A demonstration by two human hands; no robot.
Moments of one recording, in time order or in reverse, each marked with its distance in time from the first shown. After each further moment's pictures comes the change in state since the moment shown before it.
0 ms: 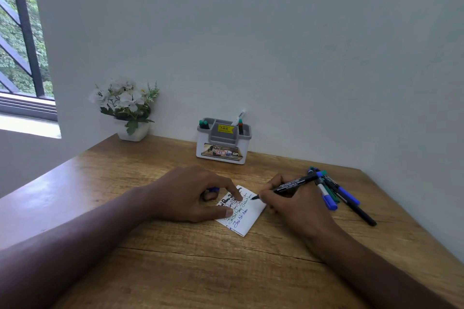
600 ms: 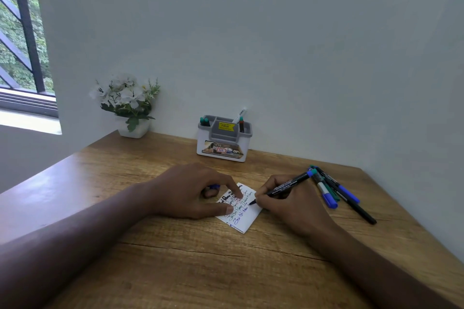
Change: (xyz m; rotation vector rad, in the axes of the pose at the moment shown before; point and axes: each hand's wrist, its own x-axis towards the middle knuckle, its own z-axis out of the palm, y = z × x) left_hand 0.001 -0.003 0.003 0.007 -0.006 0.006; right_hand 0.005 0.005 0.001 -0.115 -0.056 -0.092
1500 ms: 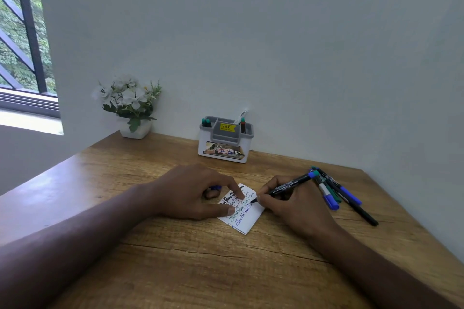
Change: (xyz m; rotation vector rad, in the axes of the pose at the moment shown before) left_hand -0.002 0.000 -0.001 0.002 0.008 0.000; right_hand 0.000 -0.002 0.001 -0.039 0.021 0.053
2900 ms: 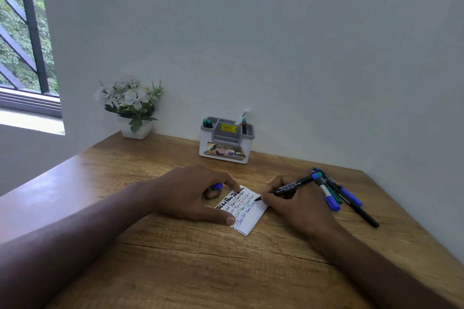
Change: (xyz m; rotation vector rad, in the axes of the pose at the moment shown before) left_hand 0.004 0.006 -0.006 -0.057 -0.086 -0.085; right_hand 0.002 0.001 -0.002 0.002 0.028 0.052
